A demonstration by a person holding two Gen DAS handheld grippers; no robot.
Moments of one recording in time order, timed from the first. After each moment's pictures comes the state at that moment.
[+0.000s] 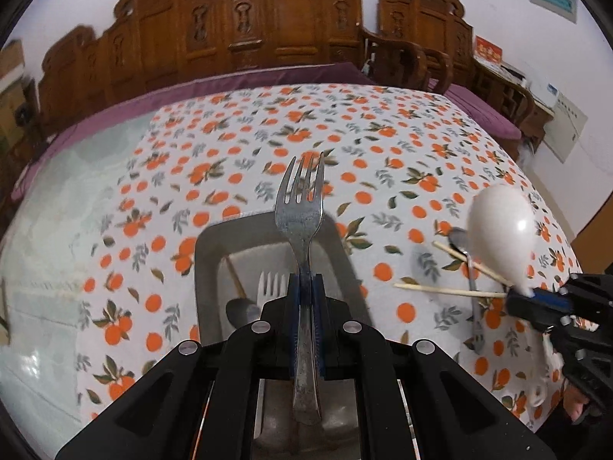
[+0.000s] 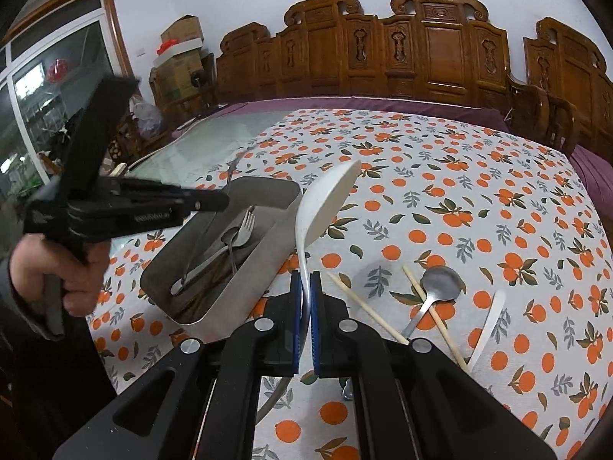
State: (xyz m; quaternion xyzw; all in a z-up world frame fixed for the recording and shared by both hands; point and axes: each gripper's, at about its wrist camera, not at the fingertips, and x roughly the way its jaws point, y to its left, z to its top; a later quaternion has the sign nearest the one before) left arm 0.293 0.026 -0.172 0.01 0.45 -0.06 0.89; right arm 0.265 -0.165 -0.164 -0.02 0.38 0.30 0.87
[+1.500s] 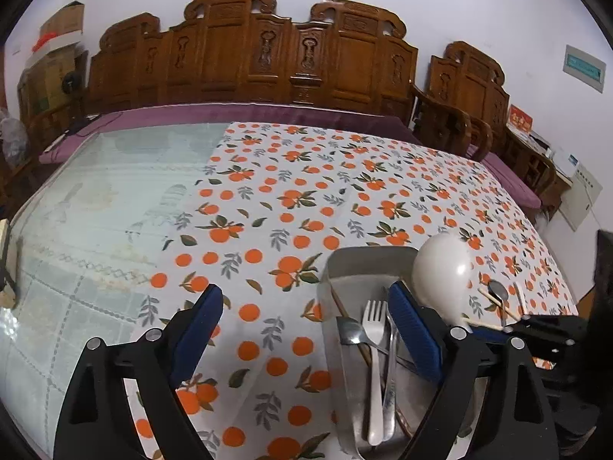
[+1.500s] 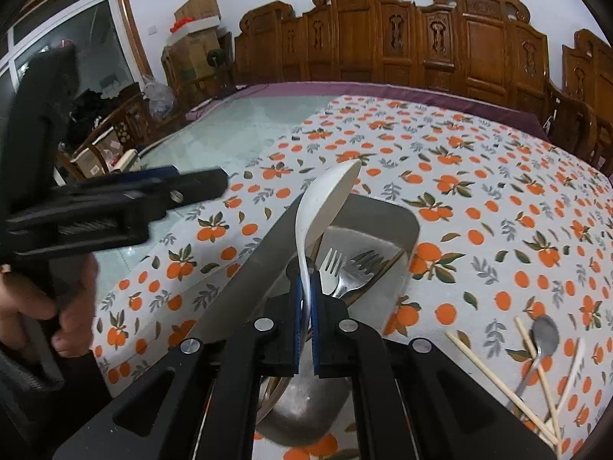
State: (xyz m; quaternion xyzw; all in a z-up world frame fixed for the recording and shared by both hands) left arm 0.268 0.131 -0.147 -0.06 0.37 -0.01 0.93; right arm 0.290 -0.028 -0.174 -0.04 0.41 0.33 0.85
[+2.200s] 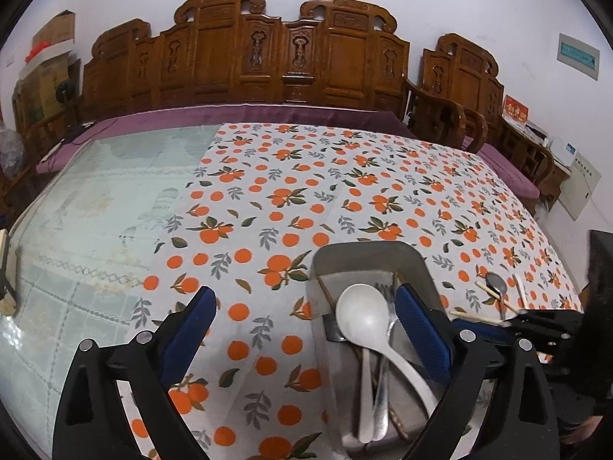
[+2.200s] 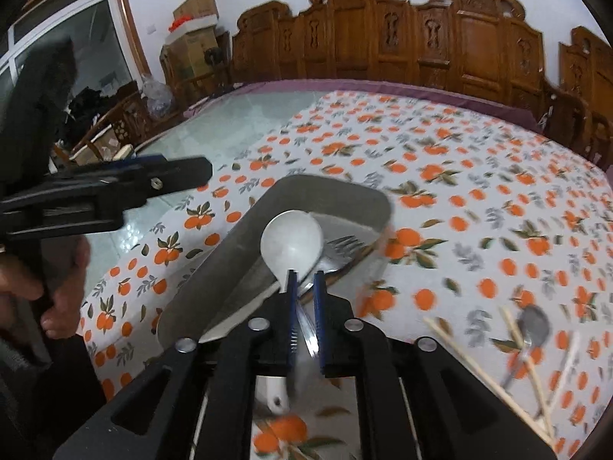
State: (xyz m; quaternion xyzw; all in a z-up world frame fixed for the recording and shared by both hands) left arm 0.268 0.114 -0.148 -0.04 0.38 -0.02 0.93; right arm 0.284 -0.066 -0.175 -0.04 0.40 0.32 0.86
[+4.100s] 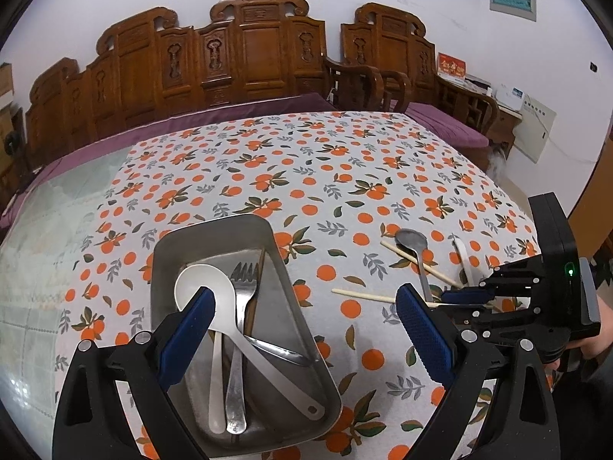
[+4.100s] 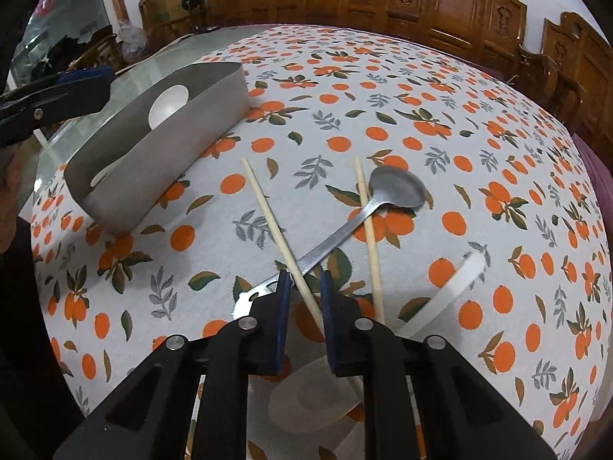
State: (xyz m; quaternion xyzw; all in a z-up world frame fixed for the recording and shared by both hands) left arm 0.247 -0.017 -0.164 0.03 0.38 -0.11 0.92; right arm 0.281 -0.197 -0.240 -0.13 0.48 0.29 0.82
